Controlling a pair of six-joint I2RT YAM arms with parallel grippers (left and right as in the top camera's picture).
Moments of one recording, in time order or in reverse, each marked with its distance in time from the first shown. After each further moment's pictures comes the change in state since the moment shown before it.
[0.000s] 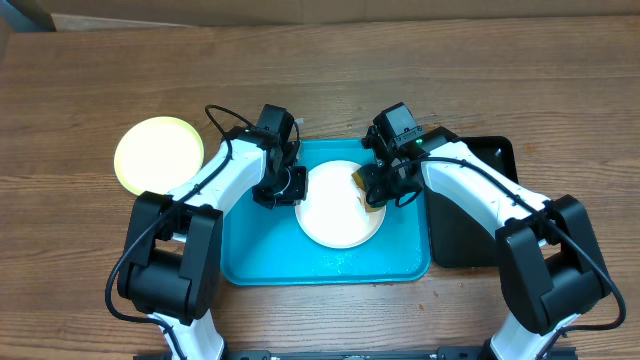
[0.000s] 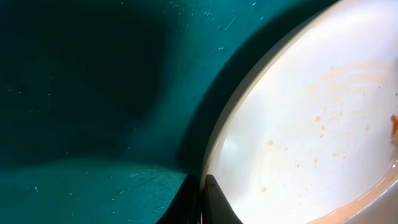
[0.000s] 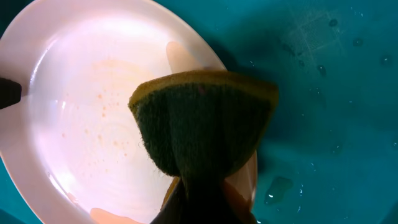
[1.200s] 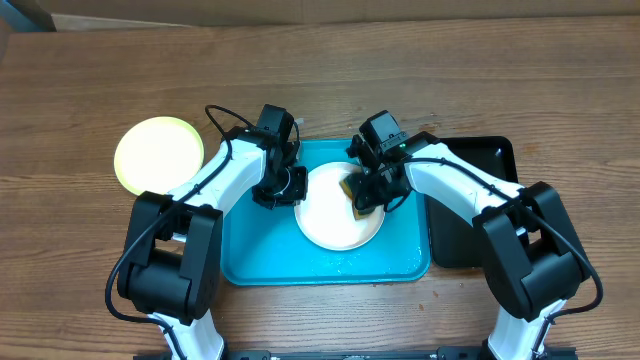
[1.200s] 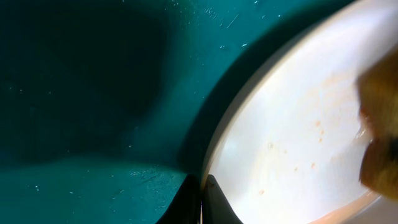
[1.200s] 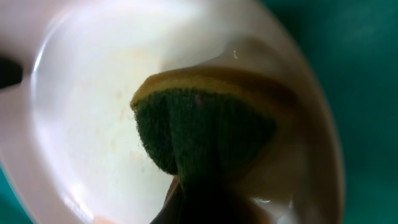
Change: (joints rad) left arm 0.000 0.000 0.000 -0.003 0.000 0.000; right arm 0.040 0.087 0.008 0.022 -0.094 -0.056
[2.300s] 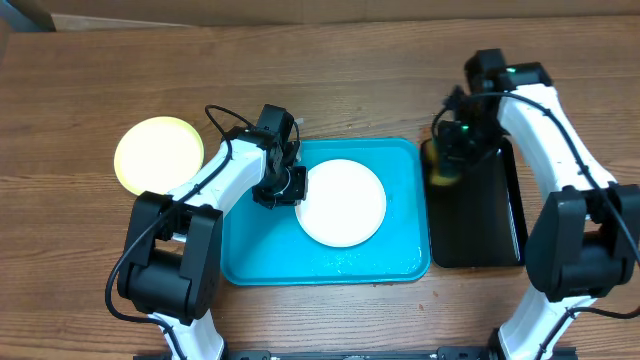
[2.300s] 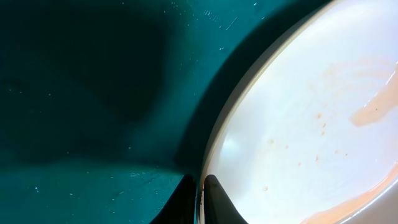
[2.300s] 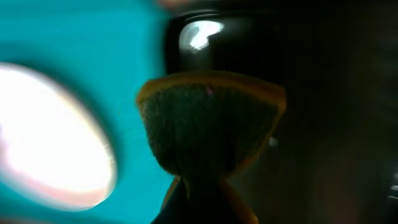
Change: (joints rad) left arm 0.000 0.000 0.000 0.003 0.000 0.000; right arm -0.415 0.001 0.346 -0.533 0.145 0.011
